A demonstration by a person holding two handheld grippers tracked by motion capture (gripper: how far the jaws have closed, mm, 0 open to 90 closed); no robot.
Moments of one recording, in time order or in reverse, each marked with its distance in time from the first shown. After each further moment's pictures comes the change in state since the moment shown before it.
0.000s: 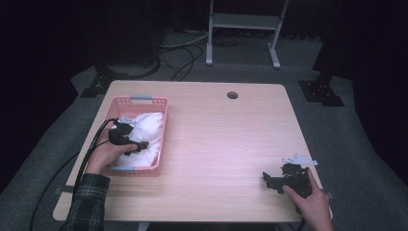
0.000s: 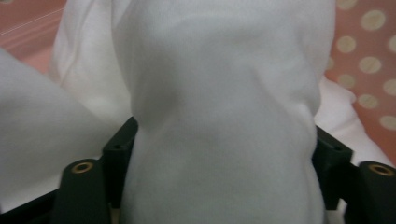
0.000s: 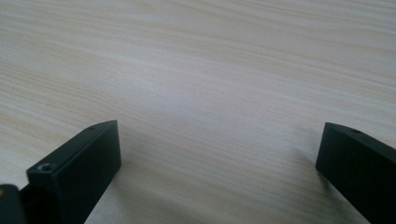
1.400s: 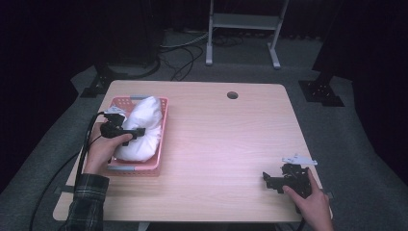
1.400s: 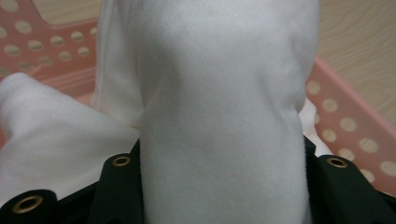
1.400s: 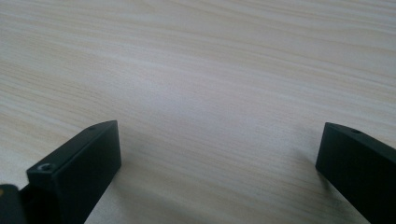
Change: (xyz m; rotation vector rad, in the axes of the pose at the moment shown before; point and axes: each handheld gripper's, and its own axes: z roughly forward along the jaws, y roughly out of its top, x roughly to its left) left arm 0.001 0.018 -0.033 -0.209 0.007 -0.147; right arm 0.000 0.000 0.000 0.000 0.000 0.000
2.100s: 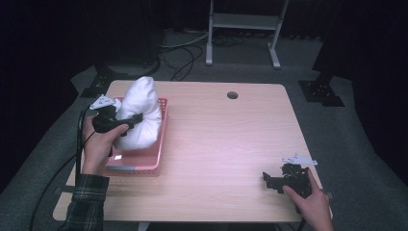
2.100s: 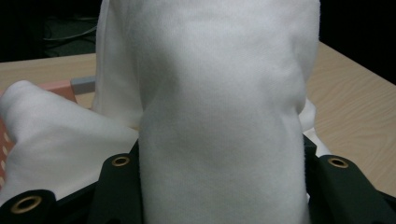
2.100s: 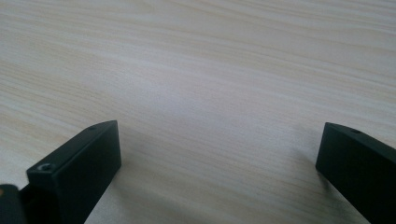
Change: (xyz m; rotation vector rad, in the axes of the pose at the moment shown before) left arm -0.017 0.023 -0.037 -0.243 0.024 -0.023; right arm 0.000 0.000 0.000 0.000 0.000 -0.001
